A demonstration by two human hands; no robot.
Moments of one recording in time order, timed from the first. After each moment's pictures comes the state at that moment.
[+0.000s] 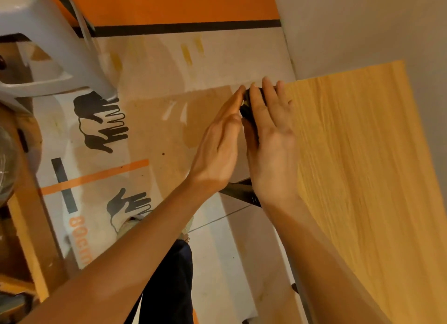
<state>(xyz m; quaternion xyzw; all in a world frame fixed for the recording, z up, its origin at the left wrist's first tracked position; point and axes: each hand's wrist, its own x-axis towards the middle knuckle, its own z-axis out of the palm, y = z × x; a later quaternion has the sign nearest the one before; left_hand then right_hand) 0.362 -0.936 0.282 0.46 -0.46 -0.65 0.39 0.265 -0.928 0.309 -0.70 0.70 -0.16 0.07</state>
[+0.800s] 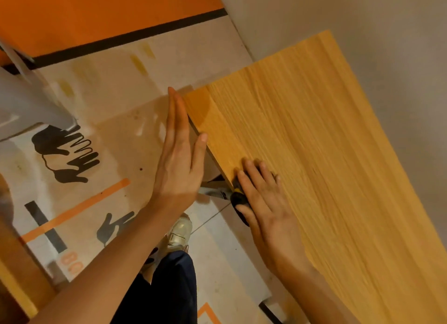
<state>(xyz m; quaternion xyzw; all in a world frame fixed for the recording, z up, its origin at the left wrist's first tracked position) 0.348 -0.925 0.281 0.48 -0.65 -0.48 0.33 0.209 -0.799 0.332 -0.68 0.71 -0.08 0.15</state>
